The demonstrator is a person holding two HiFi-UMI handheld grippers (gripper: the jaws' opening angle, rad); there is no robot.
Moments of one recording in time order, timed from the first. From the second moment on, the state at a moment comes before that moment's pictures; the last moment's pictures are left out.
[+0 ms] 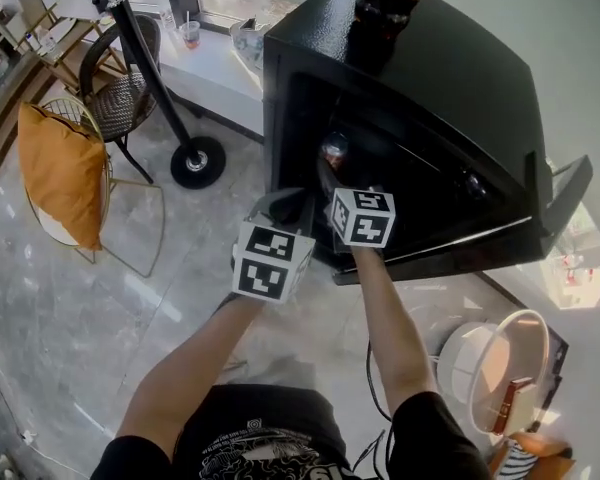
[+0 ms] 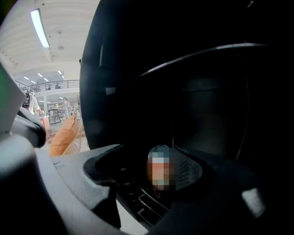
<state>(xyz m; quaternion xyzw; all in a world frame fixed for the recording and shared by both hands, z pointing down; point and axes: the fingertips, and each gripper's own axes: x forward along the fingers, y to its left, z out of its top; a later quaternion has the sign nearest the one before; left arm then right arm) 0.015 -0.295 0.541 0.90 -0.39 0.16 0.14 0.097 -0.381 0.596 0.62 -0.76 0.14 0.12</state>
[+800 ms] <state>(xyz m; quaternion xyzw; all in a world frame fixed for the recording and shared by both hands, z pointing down) 0.007 -0.203 0.399 0.89 -0.42 0.14 0.12 0.054 -0.212 0.414 0.58 -0.79 0.15 0.11</state>
